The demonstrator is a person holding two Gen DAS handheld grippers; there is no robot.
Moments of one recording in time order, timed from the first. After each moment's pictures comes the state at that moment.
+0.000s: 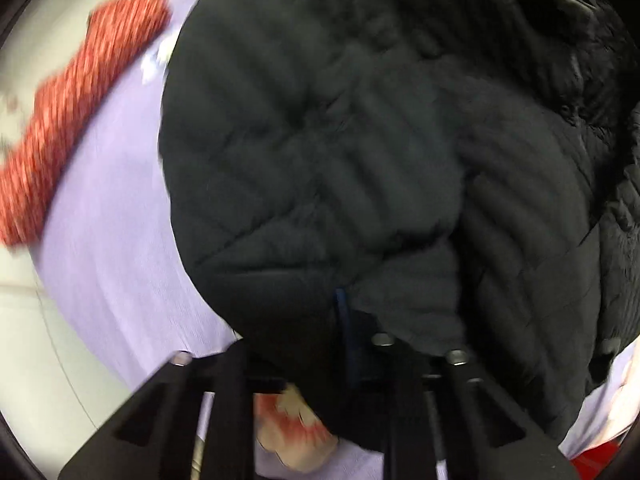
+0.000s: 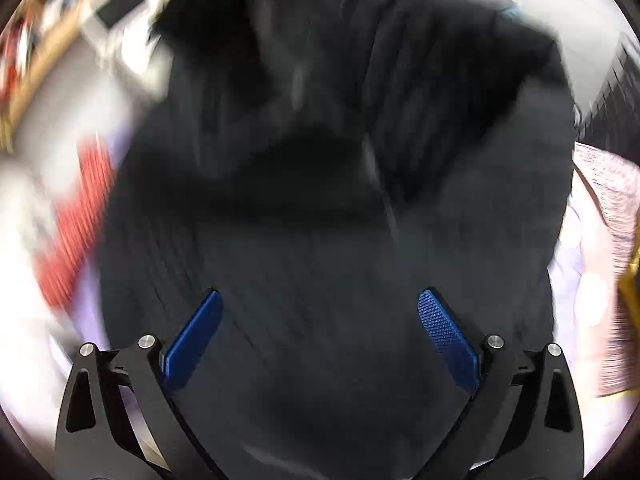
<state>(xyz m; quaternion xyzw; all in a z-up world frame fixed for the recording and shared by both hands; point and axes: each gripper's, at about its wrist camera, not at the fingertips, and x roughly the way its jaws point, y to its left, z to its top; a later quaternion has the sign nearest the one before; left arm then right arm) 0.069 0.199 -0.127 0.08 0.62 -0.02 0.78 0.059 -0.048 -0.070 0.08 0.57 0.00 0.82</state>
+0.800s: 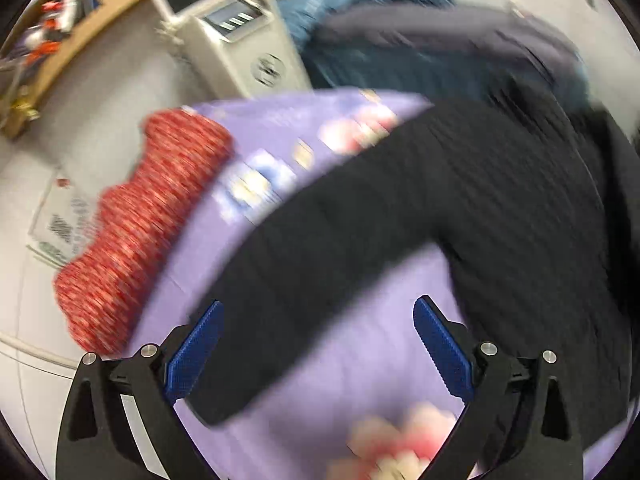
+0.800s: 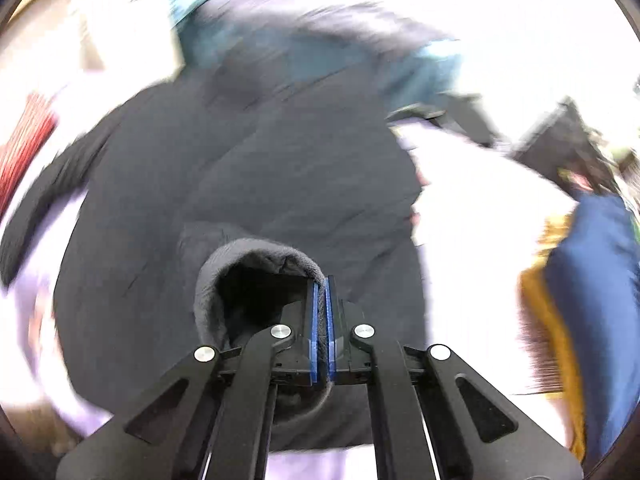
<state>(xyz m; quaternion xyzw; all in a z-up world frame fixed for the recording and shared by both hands) 0.105 0.212 -0.056 0.15 0.51 0.01 0.85 0.000 -0.161 -0.032 0.04 0.49 -0.17 0.86</state>
